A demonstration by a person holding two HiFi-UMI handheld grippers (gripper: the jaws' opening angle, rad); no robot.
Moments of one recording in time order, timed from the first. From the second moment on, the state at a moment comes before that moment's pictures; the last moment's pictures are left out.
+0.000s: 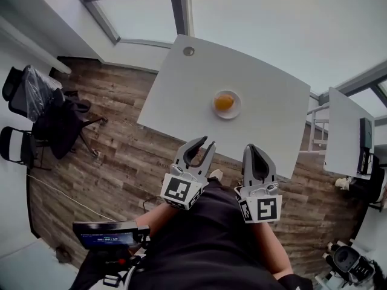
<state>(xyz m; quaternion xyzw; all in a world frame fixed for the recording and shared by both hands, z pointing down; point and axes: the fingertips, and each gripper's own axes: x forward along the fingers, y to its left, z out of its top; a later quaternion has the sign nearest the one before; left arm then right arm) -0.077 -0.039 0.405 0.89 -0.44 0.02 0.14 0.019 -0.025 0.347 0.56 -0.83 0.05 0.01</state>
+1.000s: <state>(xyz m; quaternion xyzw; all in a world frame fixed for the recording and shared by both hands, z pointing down) -0.094 -0.005 0.375 0.91 -0.41 0.00 0.07 -0.023 0.004 0.346 0.56 -0.83 0.03 0.02</state>
